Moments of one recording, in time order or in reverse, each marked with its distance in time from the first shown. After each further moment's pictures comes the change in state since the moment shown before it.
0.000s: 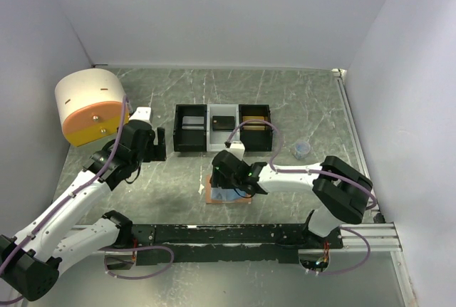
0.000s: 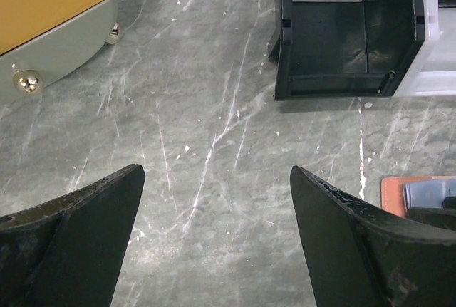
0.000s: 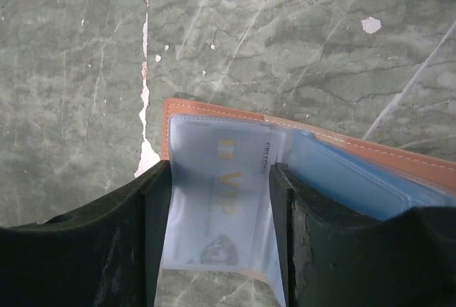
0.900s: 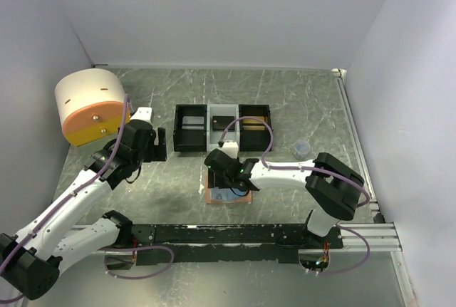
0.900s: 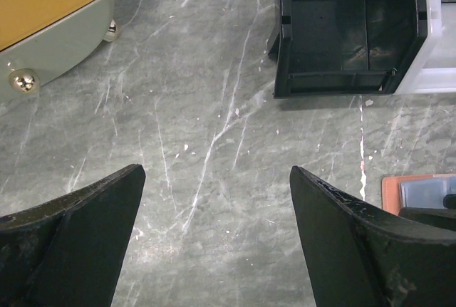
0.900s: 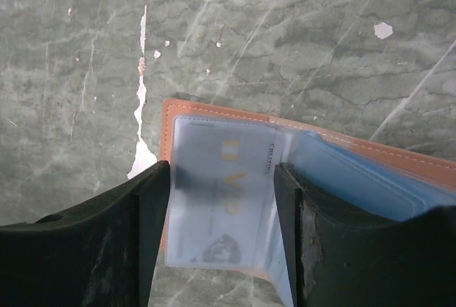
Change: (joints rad) left arm 0.000 0.011 0.000 0.000 0.006 0.000; right arm 0.010 0.061 0.099 -0.114 0.014 -0.041
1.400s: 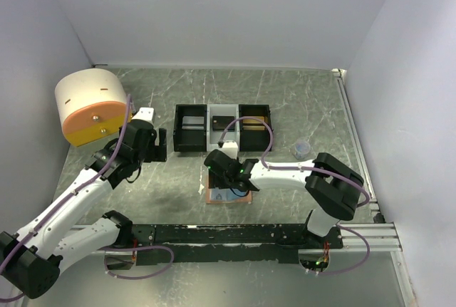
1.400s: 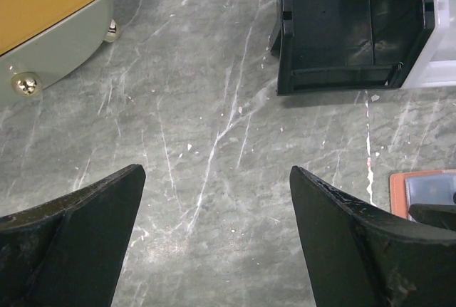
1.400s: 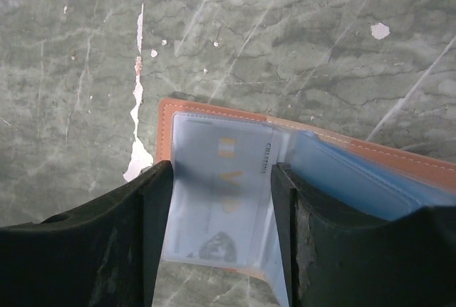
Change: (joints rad) left arm 0.000 0.010 0.000 0.000 0.003 0.027; right arm 0.006 0.007 0.007 -0.008 0.008 -0.011
